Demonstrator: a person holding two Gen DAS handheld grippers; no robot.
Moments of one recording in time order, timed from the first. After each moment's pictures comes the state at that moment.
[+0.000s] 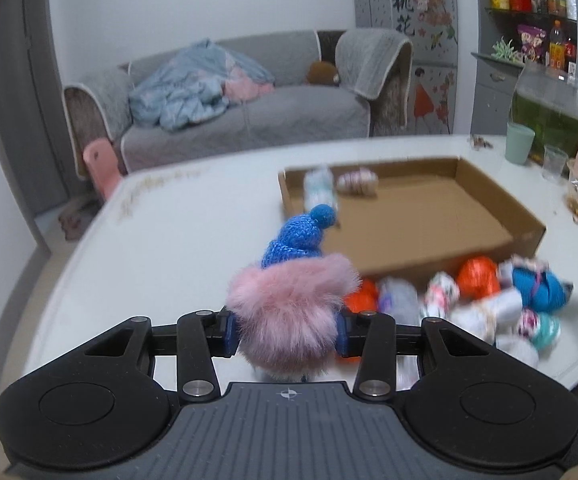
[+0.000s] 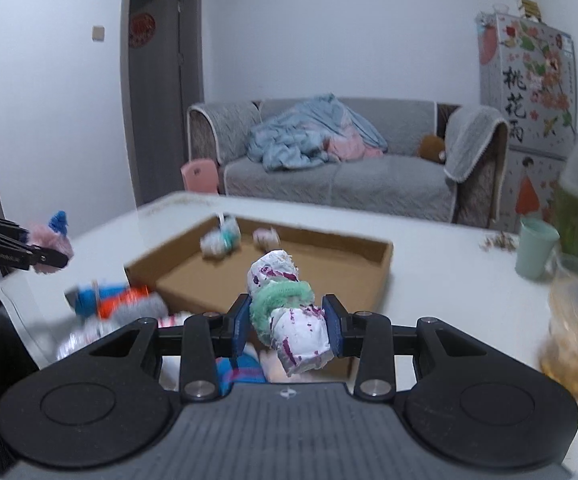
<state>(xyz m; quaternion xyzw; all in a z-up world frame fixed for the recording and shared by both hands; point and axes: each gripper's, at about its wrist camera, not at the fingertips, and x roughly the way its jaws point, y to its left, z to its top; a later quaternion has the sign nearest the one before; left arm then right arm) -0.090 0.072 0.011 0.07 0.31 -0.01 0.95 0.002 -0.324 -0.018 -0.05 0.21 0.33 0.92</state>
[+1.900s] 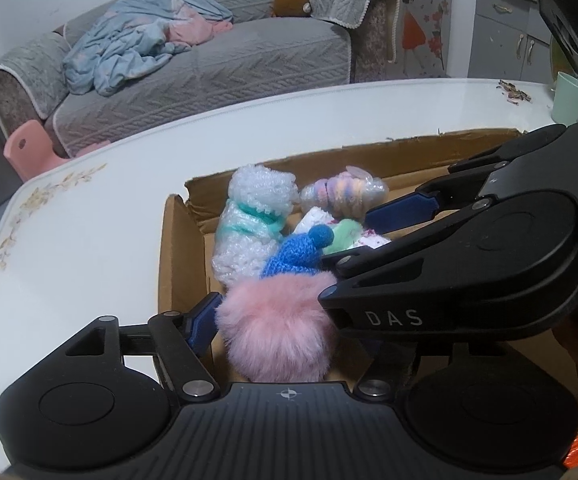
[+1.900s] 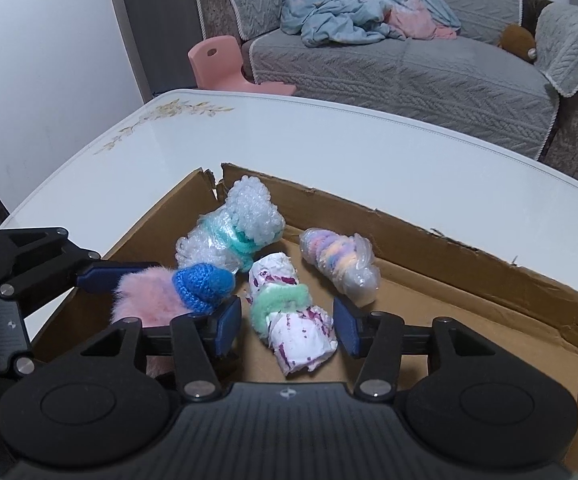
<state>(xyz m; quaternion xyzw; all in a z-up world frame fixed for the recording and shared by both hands) 0.136 0.008 -0.062 0.09 0.41 -0.04 0.90 0.208 -0.139 -0.075 -0.10 0.40 0.36 0.83</state>
